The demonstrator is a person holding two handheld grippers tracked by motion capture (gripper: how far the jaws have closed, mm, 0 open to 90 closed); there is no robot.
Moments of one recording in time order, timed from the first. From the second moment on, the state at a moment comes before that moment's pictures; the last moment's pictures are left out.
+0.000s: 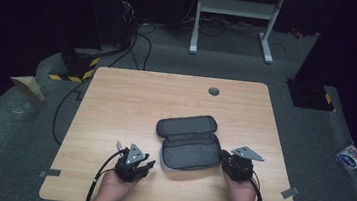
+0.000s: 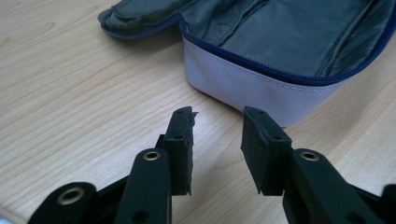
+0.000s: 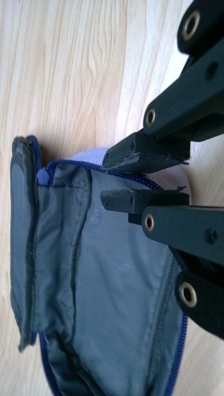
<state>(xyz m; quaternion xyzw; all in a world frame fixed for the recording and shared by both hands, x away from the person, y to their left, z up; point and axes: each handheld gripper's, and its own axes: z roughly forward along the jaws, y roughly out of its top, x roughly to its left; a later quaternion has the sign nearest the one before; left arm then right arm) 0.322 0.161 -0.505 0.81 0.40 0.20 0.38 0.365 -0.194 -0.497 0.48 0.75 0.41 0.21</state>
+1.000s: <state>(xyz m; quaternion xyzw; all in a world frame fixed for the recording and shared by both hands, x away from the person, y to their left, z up) 0.331 0.188 -0.507 0.79 0.44 0.20 0.38 0.348 -0.146 -0.502 0.42 0.79 0.42 0.18</state>
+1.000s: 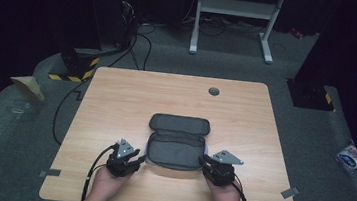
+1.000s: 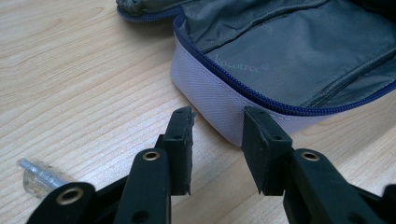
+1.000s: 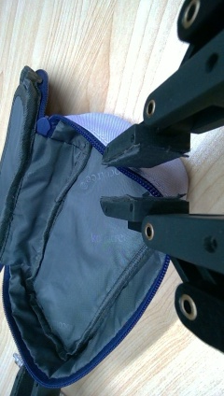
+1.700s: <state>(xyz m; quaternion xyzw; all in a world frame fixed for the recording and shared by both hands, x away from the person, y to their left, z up) 0.331 0.189 -0.506 0.79 0.43 0.21 0.38 0.350 -0.152 -0.498 0.42 0.78 0.42 0.19</state>
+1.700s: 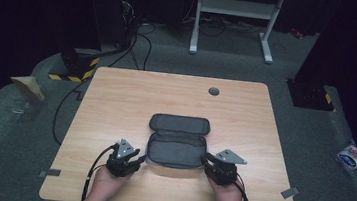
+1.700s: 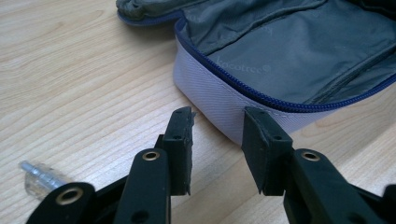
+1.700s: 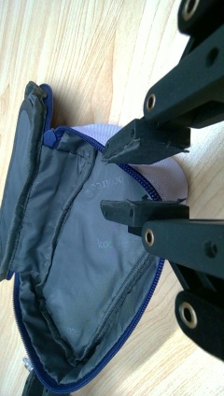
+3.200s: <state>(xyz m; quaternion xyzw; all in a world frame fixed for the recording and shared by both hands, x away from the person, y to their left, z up) 0.342 0.256 -0.518 0.76 0.52 0.22 0.31 0.340 -0.219 -0.512 0.46 0.78 0.37 0.22</state>
